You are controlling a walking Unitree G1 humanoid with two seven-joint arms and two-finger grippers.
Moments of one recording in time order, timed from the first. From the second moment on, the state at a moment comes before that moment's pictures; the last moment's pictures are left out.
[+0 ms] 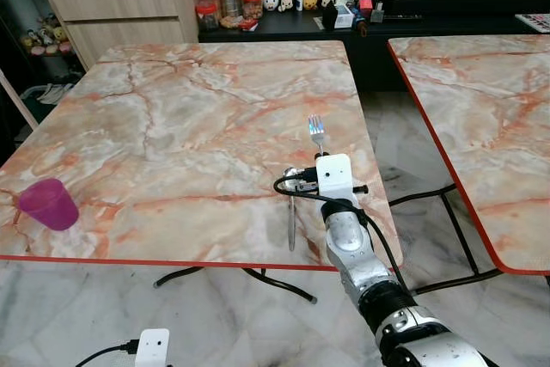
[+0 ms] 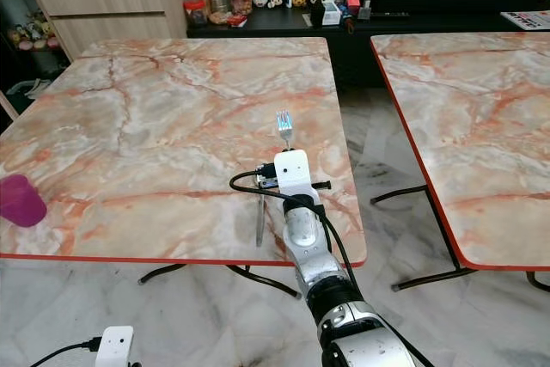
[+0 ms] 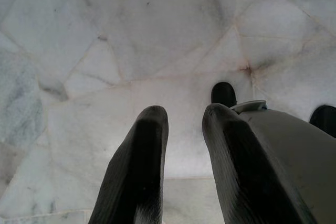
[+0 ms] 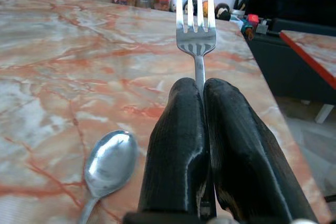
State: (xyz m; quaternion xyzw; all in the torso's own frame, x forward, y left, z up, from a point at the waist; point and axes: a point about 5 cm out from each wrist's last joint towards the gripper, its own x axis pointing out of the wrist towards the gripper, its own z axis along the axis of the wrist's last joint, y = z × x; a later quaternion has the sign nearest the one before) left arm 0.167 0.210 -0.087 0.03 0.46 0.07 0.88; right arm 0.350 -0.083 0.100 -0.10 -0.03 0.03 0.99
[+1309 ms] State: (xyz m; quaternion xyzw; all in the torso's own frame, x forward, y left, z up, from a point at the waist) left arm 0.162 0.212 -0.089 0.04 0.47 0.08 0.88; right arm 0.351 -0.104 0.105 -0.12 -0.05 0.03 0.99
